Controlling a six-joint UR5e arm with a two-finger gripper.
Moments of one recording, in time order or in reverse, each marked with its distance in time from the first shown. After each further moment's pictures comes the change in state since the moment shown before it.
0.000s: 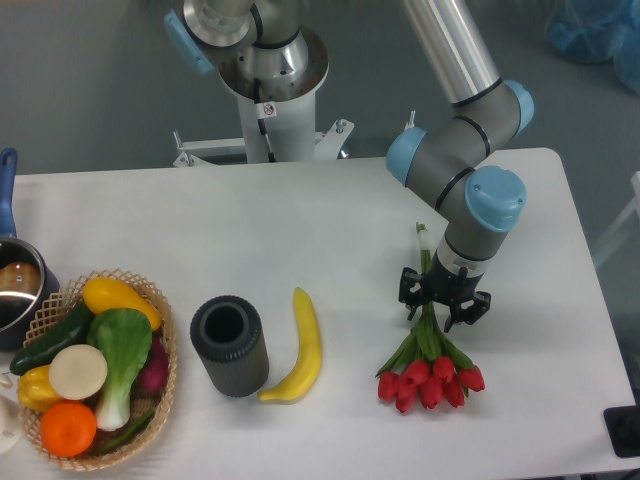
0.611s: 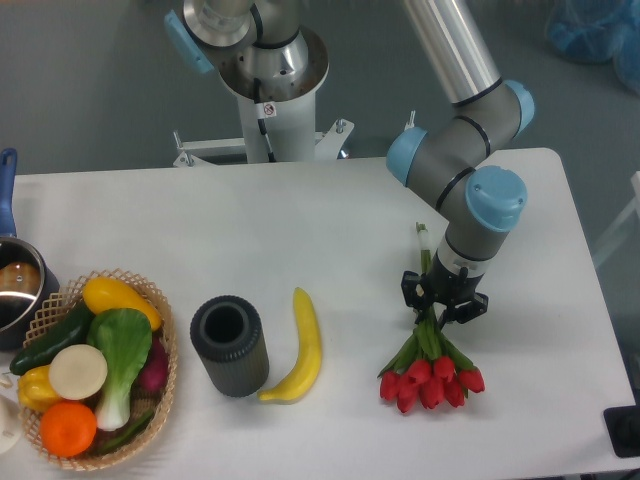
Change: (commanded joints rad) arm 0.000 0.003 0.002 0.000 0.000 -0.002
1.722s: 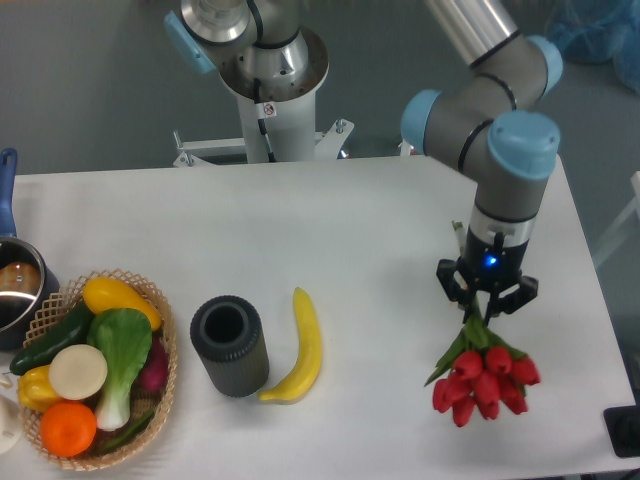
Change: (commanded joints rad) arm 0.049 0.176 0.130 0.000 -0.030 0.000
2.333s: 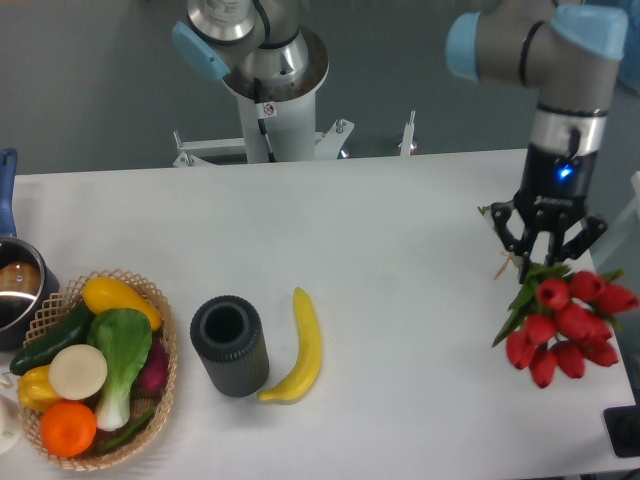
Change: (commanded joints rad) arm 0.216 0.060 -0.005 0.000 -0.548 -0.025
